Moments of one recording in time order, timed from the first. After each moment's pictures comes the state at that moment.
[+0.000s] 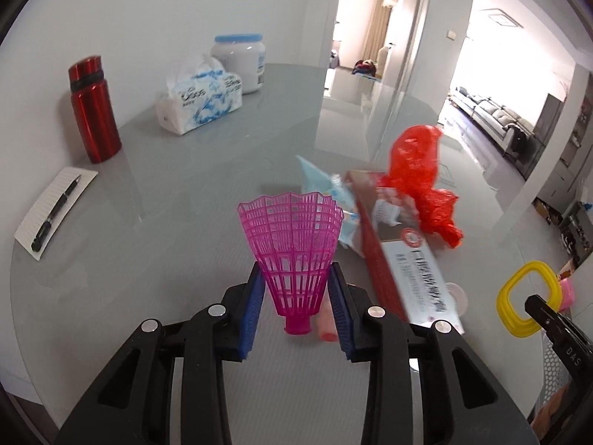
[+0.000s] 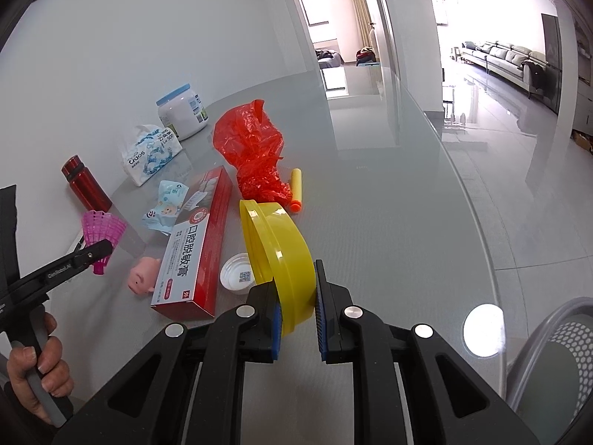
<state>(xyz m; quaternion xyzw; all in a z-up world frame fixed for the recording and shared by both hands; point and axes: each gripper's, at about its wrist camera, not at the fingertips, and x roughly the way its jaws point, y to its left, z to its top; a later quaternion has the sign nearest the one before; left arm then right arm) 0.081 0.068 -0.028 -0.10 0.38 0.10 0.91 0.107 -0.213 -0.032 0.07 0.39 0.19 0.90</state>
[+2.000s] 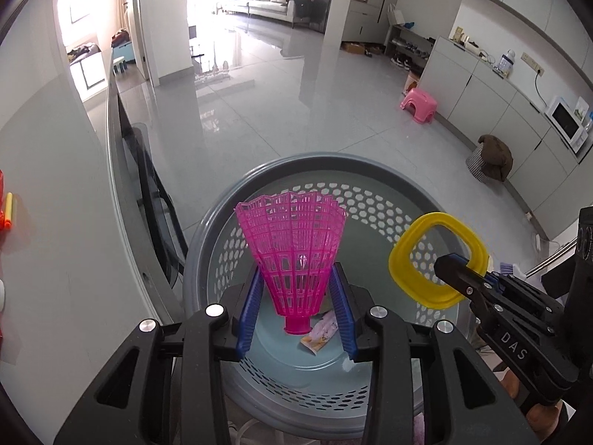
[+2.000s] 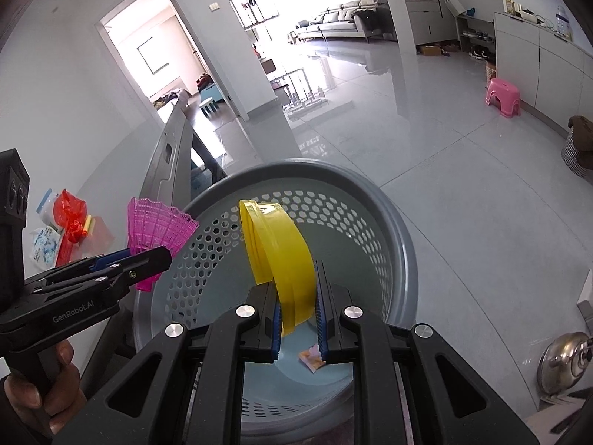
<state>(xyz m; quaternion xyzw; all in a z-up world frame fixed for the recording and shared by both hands) 0.061 -0.367 -0.087 0.10 0.47 -0.29 0.83 -0.053 -0.524 -0.092 0.22 0.40 -0.08 0.89</state>
